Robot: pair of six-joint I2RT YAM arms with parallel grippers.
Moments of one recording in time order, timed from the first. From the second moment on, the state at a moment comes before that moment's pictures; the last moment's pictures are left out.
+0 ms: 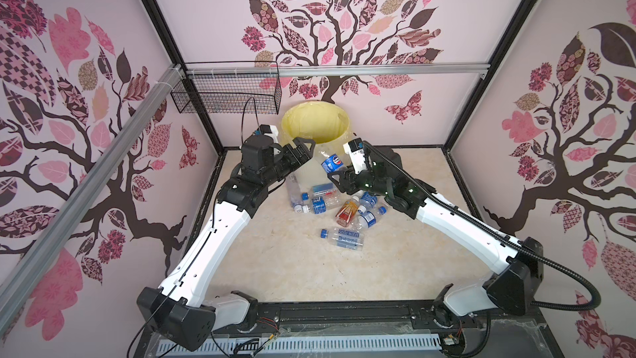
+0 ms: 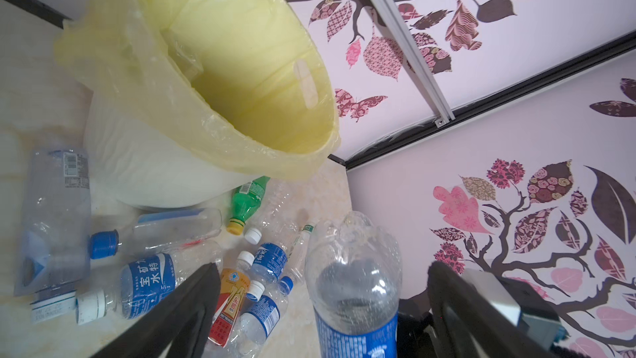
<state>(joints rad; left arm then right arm) -0.39 1.26 1.42 -0.41 0.17 -0.85 0.70 1.47 1.39 -0.26 -0.16 0.29</state>
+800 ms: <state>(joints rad) -0.38 1.19 1.53 -0.46 0.07 -0.50 0.58 2.03 2.66 -0.39 0.05 0.12</state>
